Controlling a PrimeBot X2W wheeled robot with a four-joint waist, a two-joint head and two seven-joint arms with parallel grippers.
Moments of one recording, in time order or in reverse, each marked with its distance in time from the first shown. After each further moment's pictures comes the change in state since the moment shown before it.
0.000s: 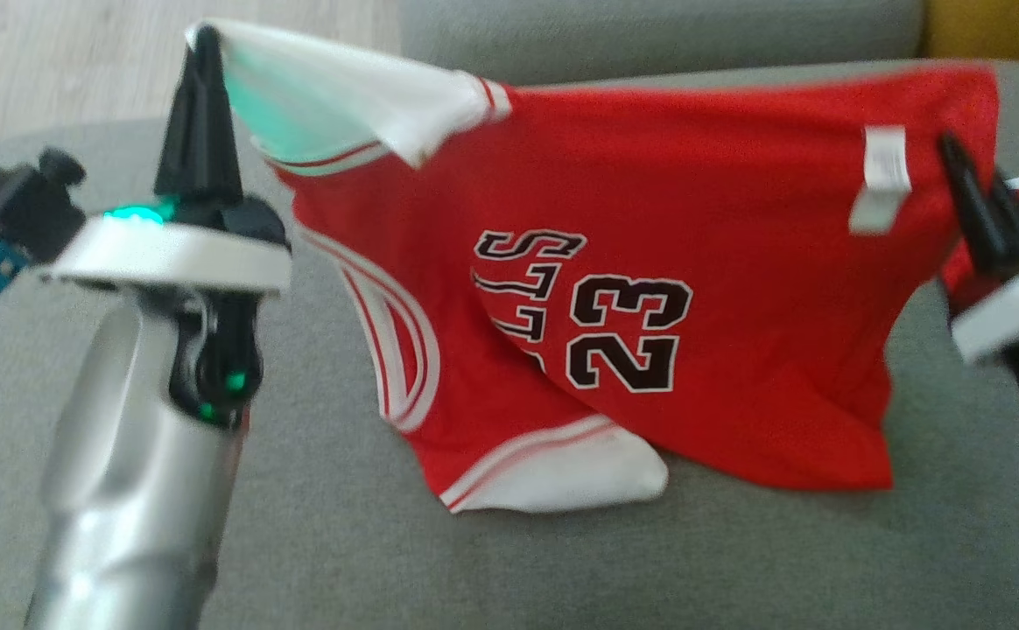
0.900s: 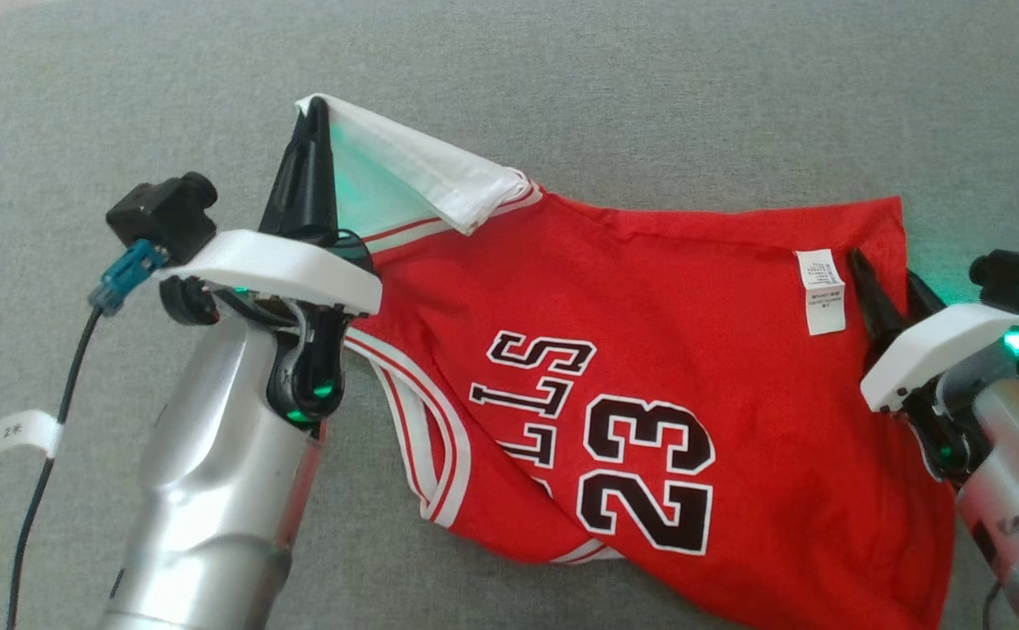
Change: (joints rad) left arm -0.038 -0.111 -0.054 0.229 0.081 0.024 0.012; right arm -0.021 0.250 -0.037 0.402 -0.097 0.000 0.072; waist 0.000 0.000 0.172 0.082
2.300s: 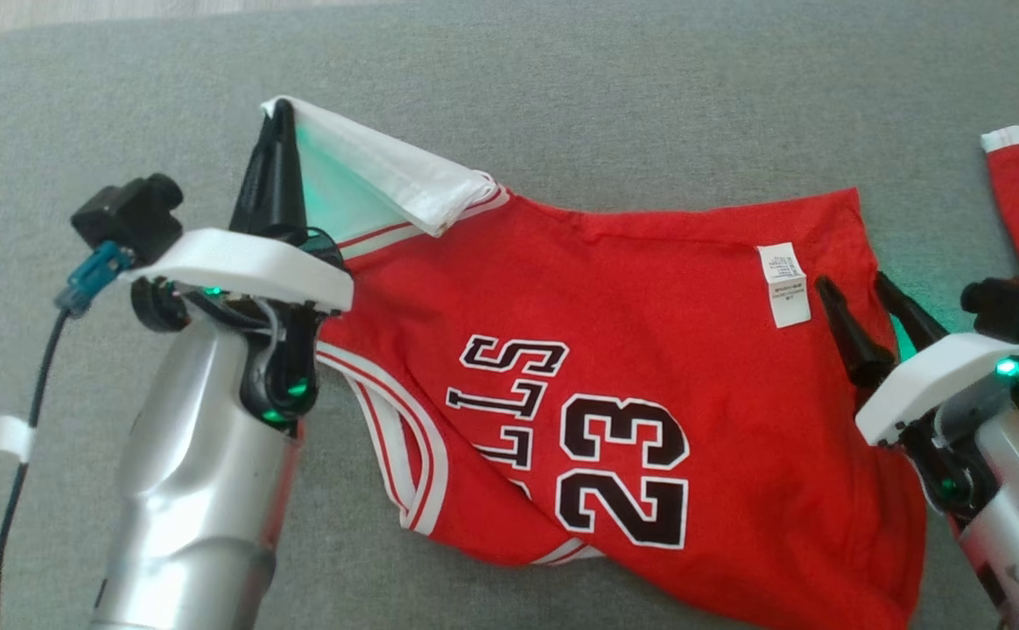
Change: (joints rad) left arm 0.018 0.005 0.072 -0.022 0.022 0.001 0.043; right arm 0.144 -0.020 -0.069 -0.227 -0.026 0.000 0.085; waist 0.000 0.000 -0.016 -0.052
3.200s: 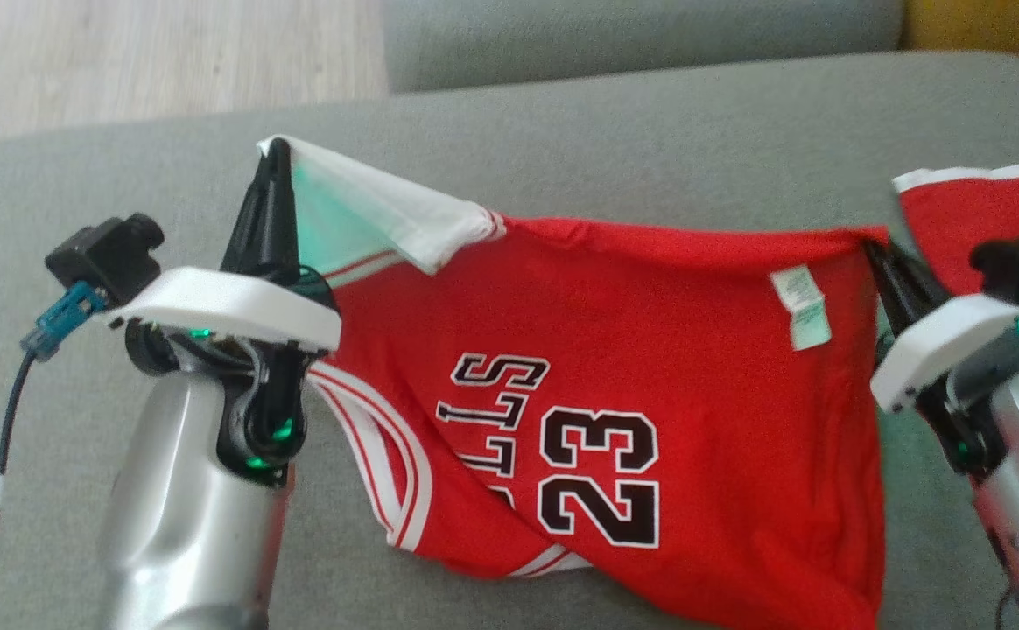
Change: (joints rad) left arm 0.173 0.000 0.042 -0.291 -0.044 0.066 0.164; right arm -0.024 0.015 -0.116 -0.030 -0.268 0.000 0.060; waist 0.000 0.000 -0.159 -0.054
